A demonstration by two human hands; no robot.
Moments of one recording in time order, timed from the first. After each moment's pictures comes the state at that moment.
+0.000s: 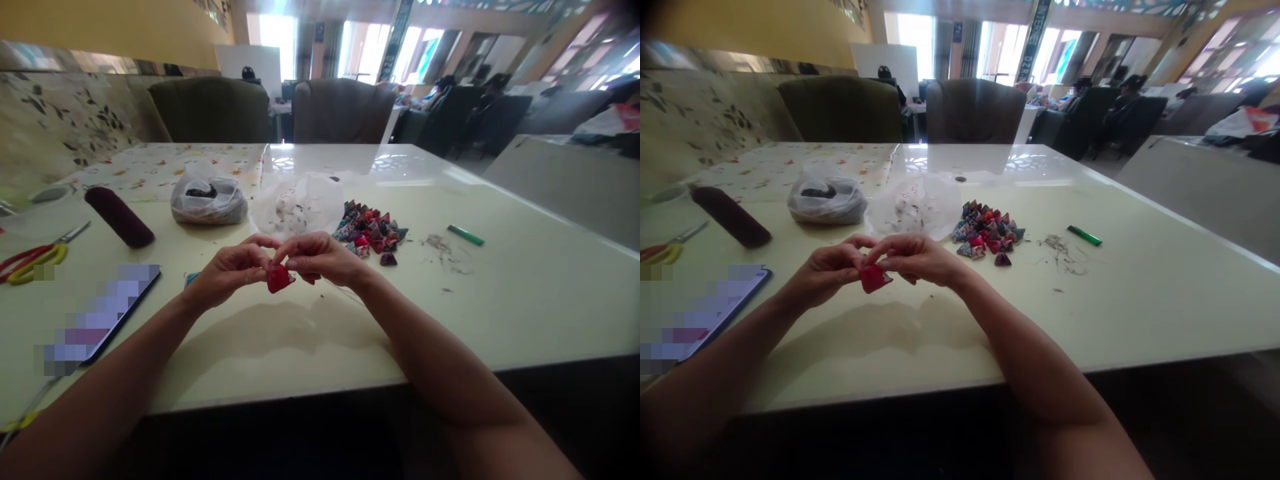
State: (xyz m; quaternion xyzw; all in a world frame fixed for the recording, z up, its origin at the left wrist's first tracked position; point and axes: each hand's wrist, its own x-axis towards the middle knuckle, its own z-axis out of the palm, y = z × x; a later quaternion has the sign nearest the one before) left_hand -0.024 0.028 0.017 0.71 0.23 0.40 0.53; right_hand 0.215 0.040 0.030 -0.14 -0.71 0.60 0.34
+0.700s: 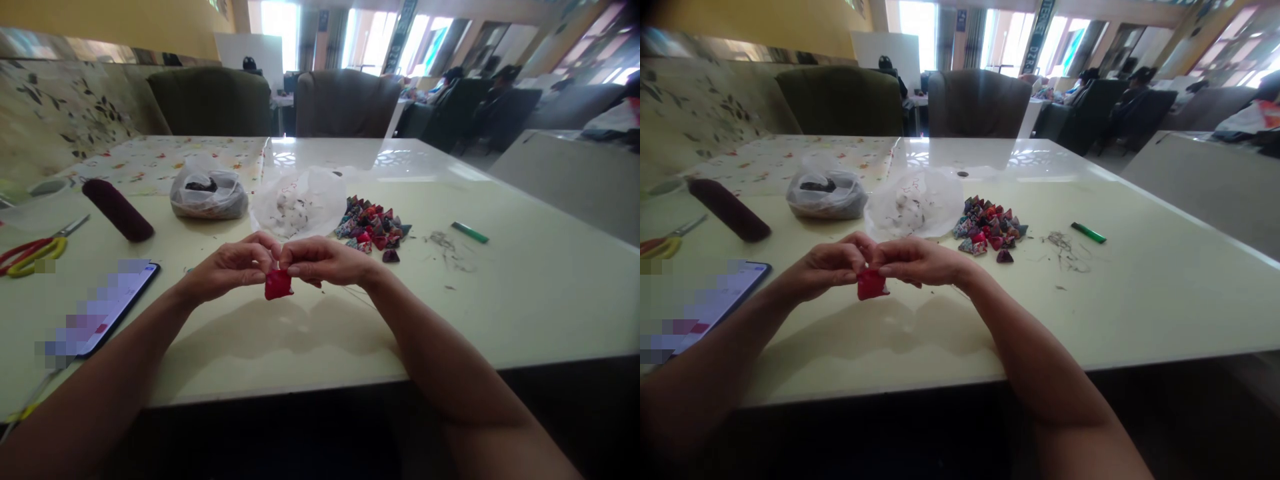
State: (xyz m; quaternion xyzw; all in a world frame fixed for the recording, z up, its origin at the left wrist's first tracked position) left_hand -0.028 0.030 0.032 0.77 0.21 0.34 0.51; right_hand 0.223 0.033 0.044 -0.15 -0.78 0.56 0.22
